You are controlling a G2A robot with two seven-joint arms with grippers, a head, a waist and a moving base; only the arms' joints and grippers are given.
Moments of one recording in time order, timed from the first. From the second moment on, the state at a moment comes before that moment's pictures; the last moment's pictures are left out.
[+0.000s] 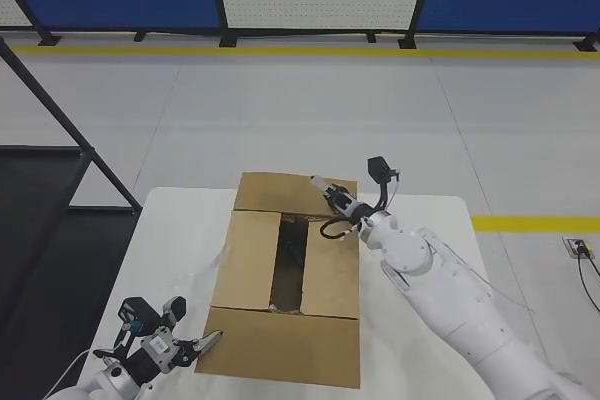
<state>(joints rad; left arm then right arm) 1.62 -1.09 -1.71 -1.86 0.96 -0.64 -0.21 -0.40 -1.32 0.75 -0.98 0.12 -0.07 0.19</state>
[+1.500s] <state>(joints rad) 1.56 -1.09 -1.78 -1.74 0.79 -0.54 -0.14 -0.46 -1.37 0.82 -1.01 0.19 -0.22 0.83</state>
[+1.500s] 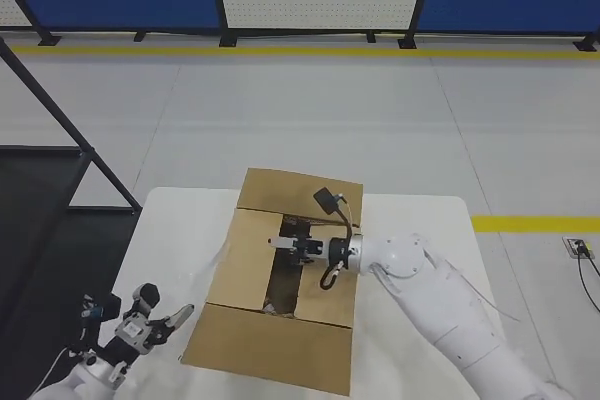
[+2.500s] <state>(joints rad) 1.48 -1.10 -1.57 -1.68 1.02 -0.36 -0.10 -0.46 -1.41 0.80 -0.95 0.22 -0.27 0.85</state>
